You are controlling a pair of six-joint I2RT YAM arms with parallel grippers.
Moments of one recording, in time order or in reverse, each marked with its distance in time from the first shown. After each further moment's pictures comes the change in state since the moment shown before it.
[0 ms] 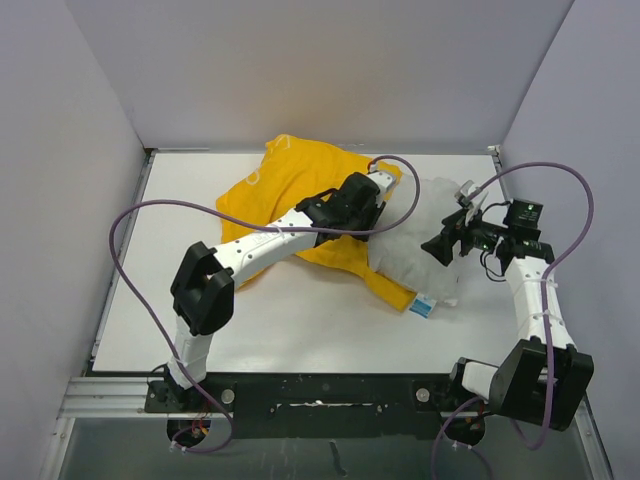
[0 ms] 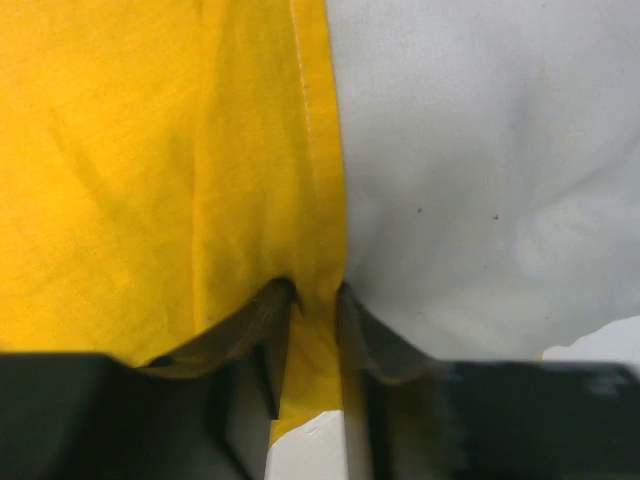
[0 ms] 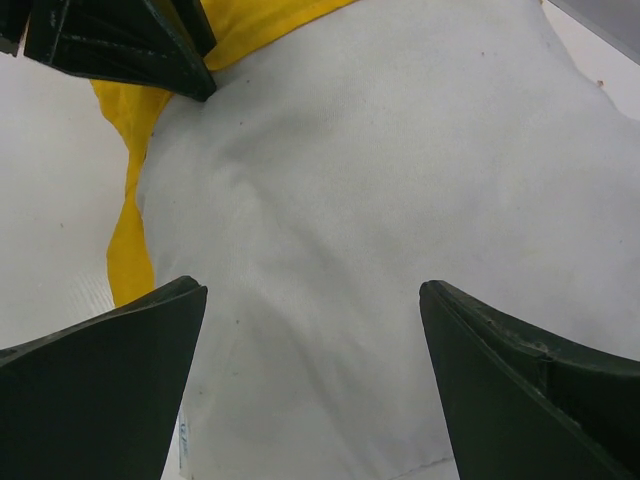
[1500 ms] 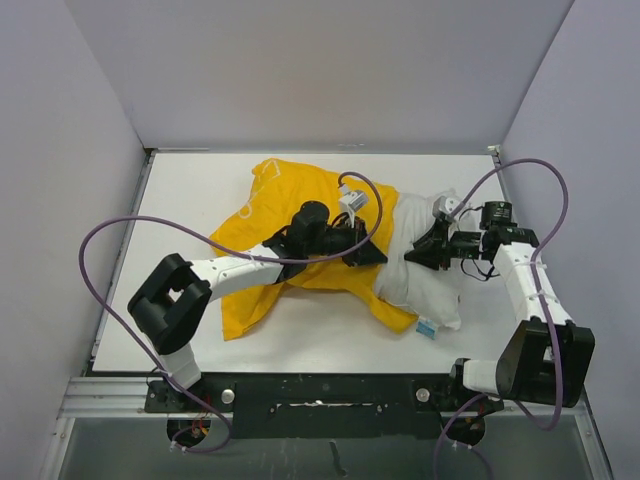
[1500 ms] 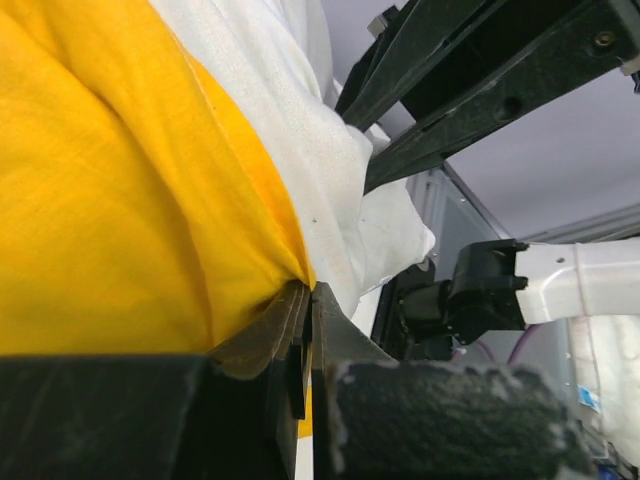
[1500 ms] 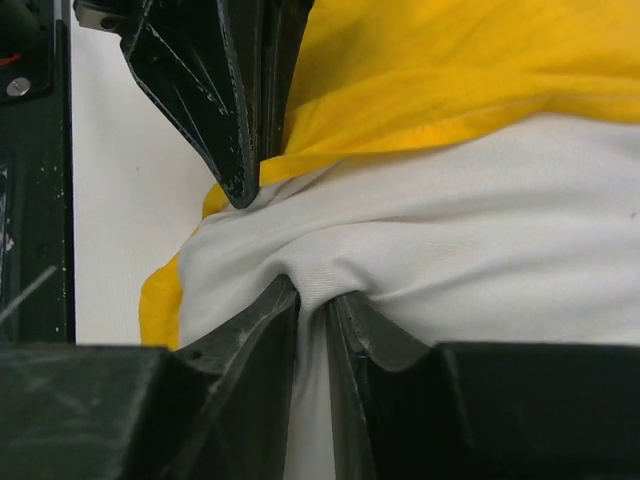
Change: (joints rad) left arm 0.056 -0.249 -0.629 0.831 0.661 -0.404; right arm 0.135 0.121 0.043 -0.292 -0.253 -0.329
